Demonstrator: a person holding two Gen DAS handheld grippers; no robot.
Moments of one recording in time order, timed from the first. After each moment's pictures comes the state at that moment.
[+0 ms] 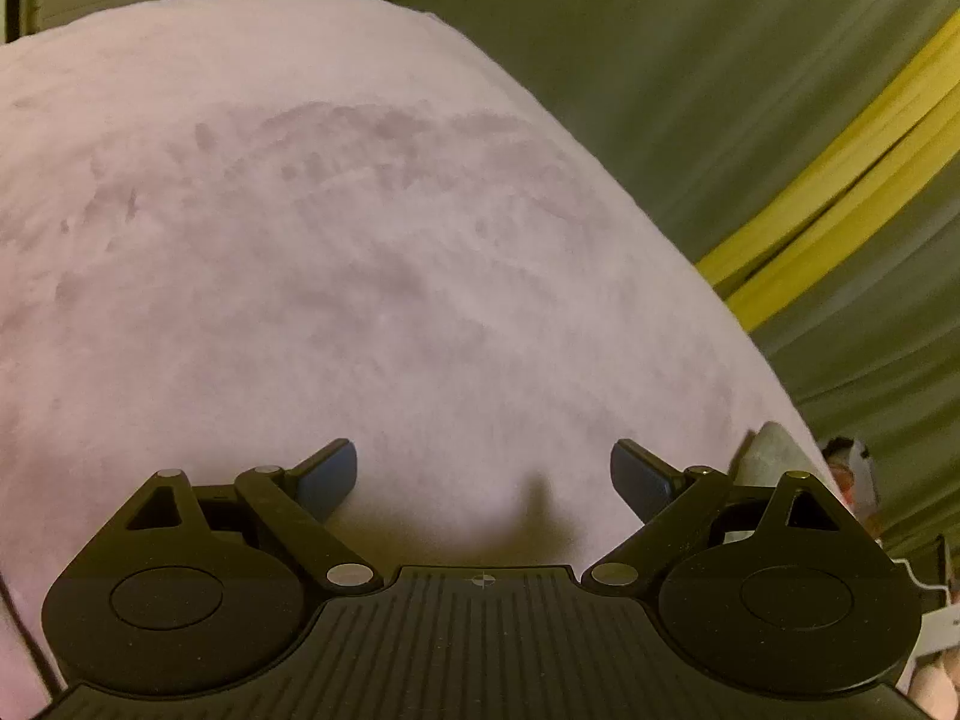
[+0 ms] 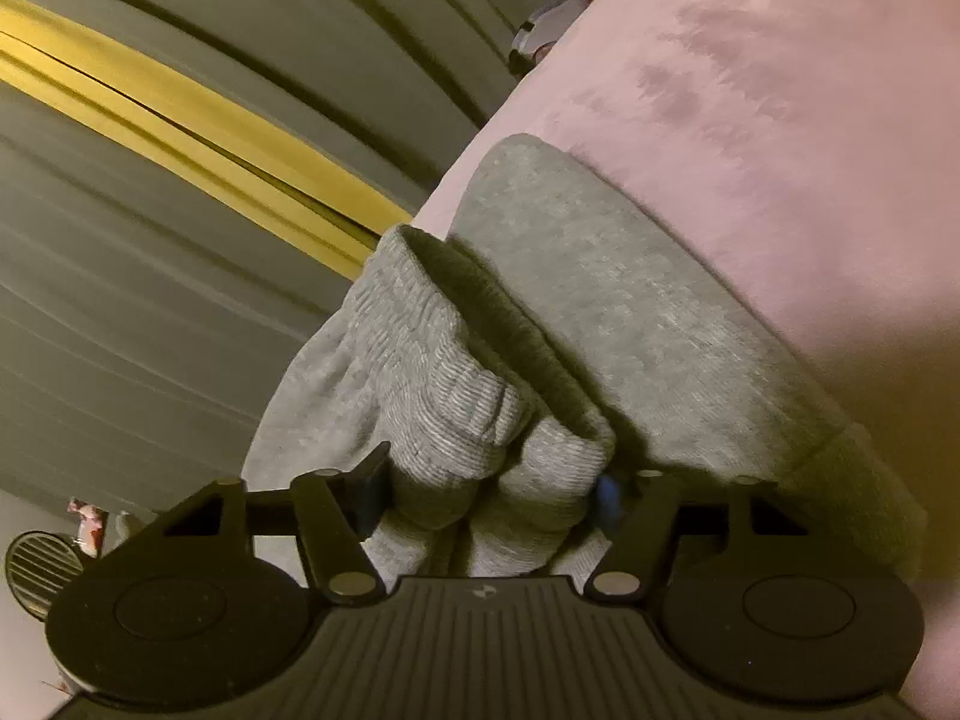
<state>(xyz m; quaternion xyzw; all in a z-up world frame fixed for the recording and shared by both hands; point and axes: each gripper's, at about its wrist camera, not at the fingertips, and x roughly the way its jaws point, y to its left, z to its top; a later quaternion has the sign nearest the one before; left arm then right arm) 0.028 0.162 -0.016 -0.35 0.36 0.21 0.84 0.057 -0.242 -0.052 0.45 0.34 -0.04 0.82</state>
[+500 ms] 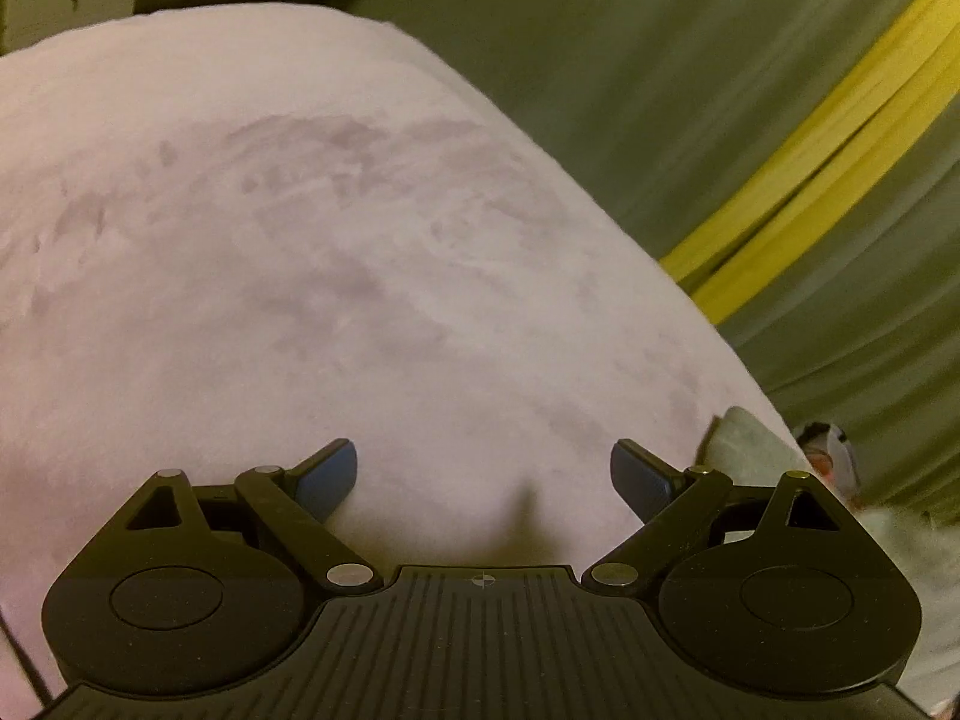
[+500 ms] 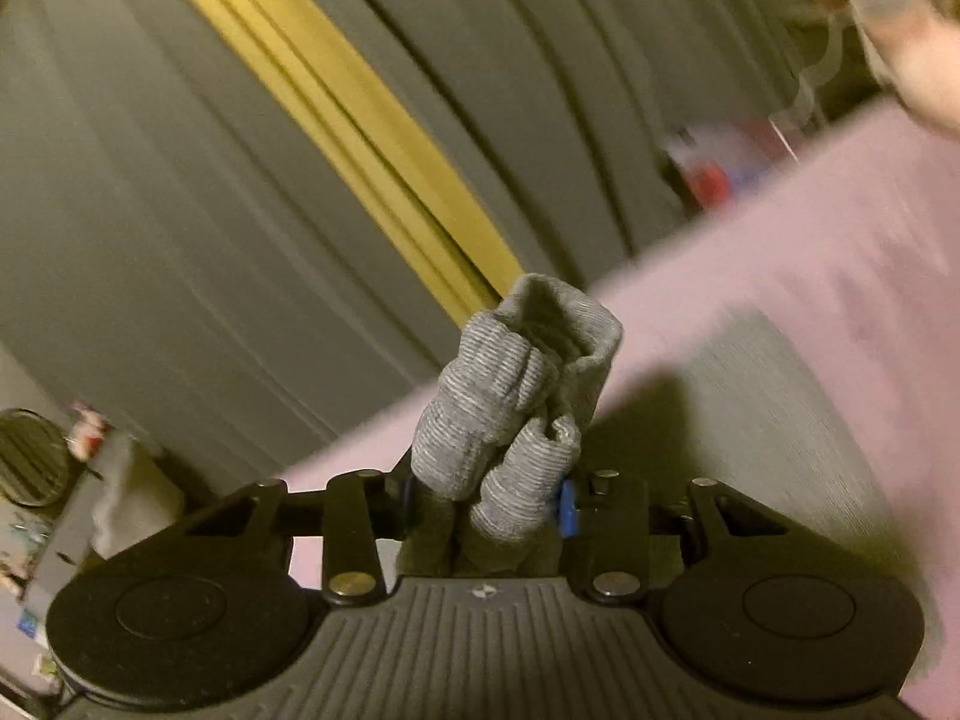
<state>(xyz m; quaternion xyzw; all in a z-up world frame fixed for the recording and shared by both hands) 0.021 0.153 -0.005 -0.34 0.35 0.18 0.85 0.066 -0.172 0.078 0.31 0.25 0.03 0.92</state>
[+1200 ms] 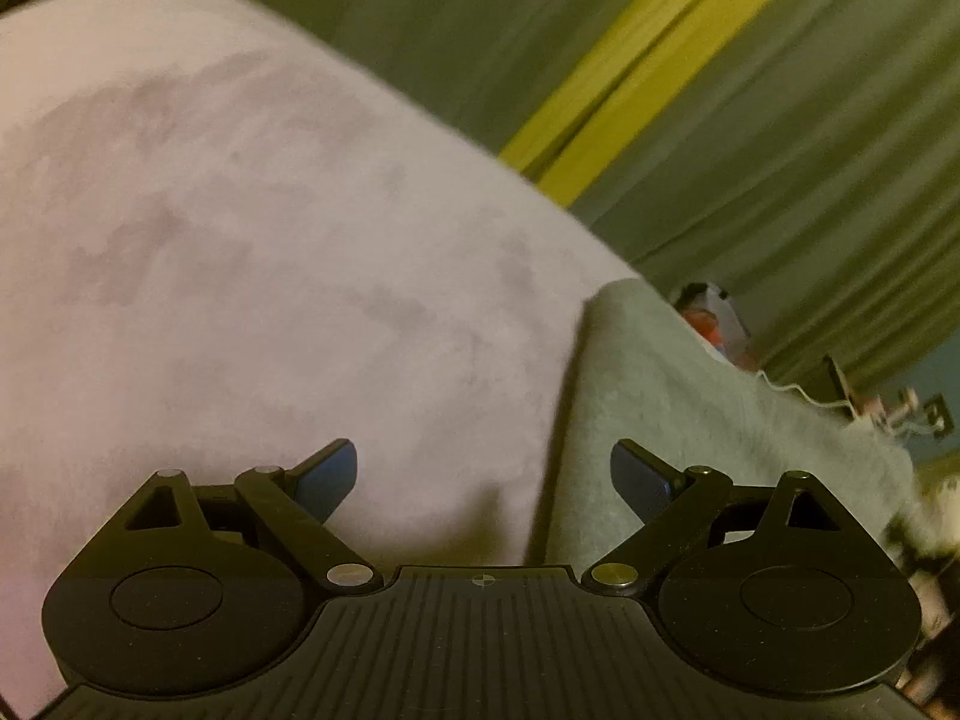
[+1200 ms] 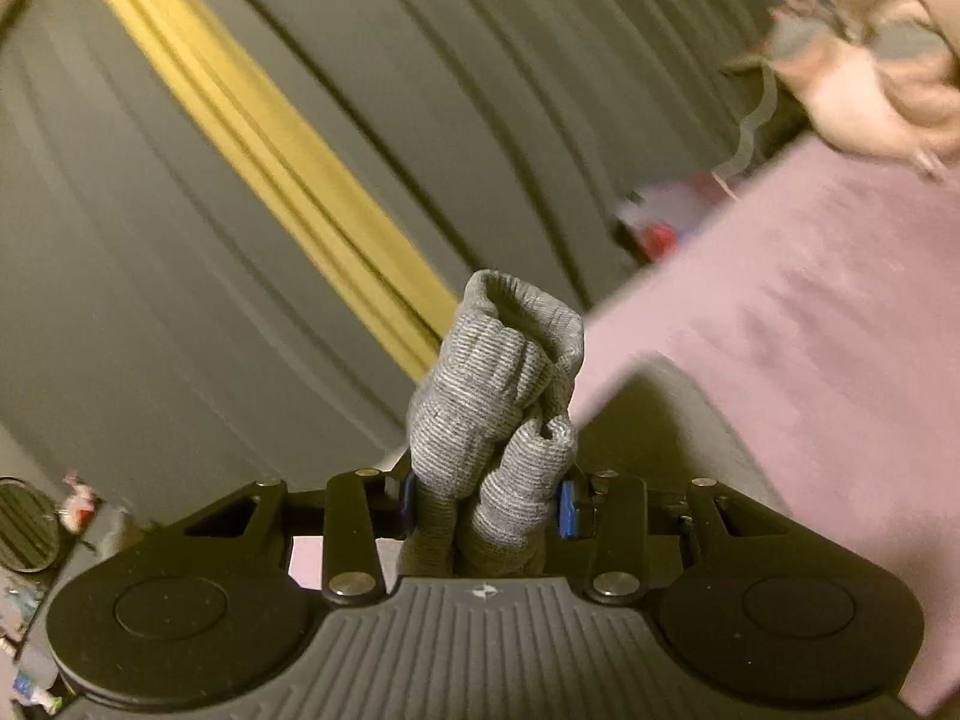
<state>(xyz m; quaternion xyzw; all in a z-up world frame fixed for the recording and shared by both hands) 0.025 0.118 -0.002 -0.31 0.40 0.00 0.86 0.012 -0.216 0.053 0.33 0.22 -0.04 0.91</state>
